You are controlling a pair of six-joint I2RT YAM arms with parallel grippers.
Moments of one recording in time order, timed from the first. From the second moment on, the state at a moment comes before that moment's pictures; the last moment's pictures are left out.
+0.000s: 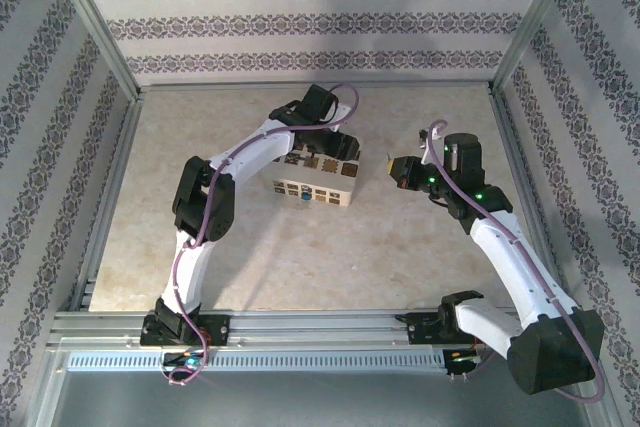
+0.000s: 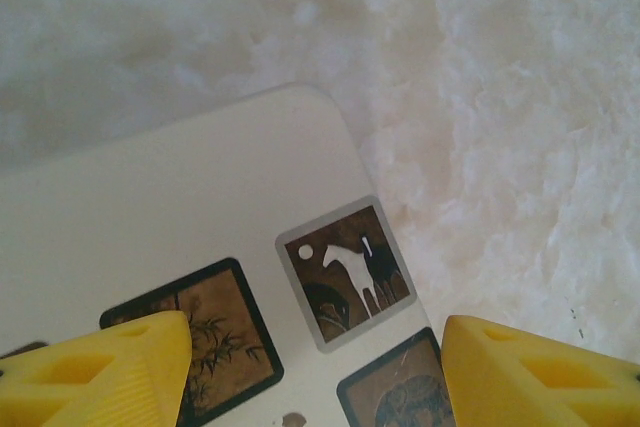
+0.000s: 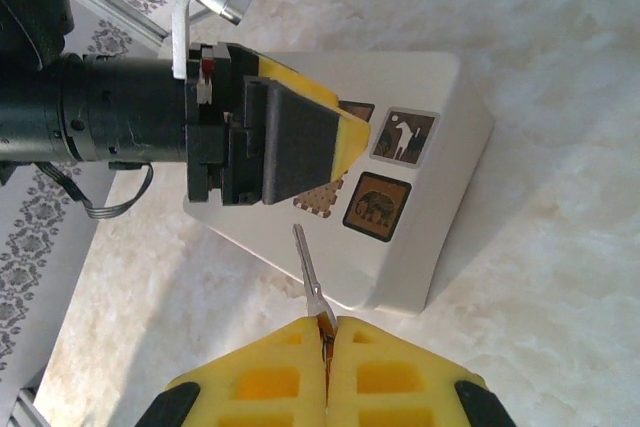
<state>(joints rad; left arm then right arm) -0.56 2.19 1.94 -0.66 0.30 -0.15 0.17 1.04 0.84 -0.40 -0.49 0.49</state>
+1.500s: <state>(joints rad) -0.63 1.76 1.51 -0.52 0.32 -0.11 0.17 1.08 0.84 -0.40 -0.52 0.47</state>
